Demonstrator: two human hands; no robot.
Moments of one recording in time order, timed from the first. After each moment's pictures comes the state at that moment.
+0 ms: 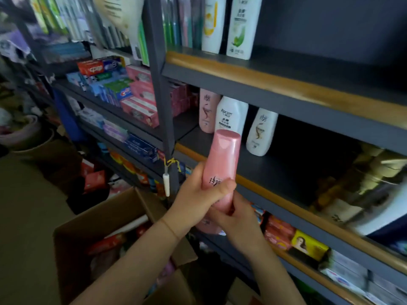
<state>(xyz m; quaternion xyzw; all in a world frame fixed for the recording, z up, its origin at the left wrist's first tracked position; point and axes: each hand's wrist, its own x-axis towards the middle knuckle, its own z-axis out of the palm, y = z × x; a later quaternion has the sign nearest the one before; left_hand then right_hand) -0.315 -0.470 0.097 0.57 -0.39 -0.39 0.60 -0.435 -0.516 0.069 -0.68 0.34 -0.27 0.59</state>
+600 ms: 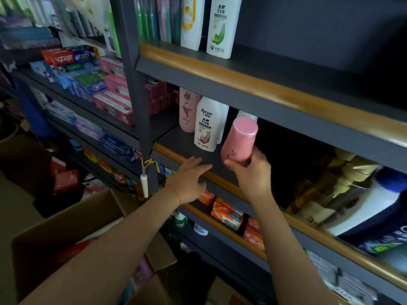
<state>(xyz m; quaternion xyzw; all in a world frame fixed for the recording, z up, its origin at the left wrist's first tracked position) -0.273 -0.567 0.043 0.75 -0.60 -0.22 0.18 -0.437 -0.645 0.079 -0.75 0.48 -0.38 0.26</state>
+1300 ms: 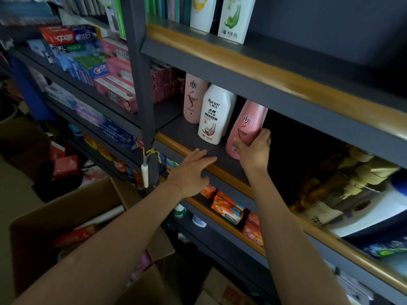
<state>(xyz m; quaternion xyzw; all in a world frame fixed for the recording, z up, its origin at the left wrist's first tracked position) -0.267 -0.572 0.026 0.74 -0.61 -0.22 0.21 -0.400 -0.702 0.061 -0.68 0.57 -0.38 0.26</state>
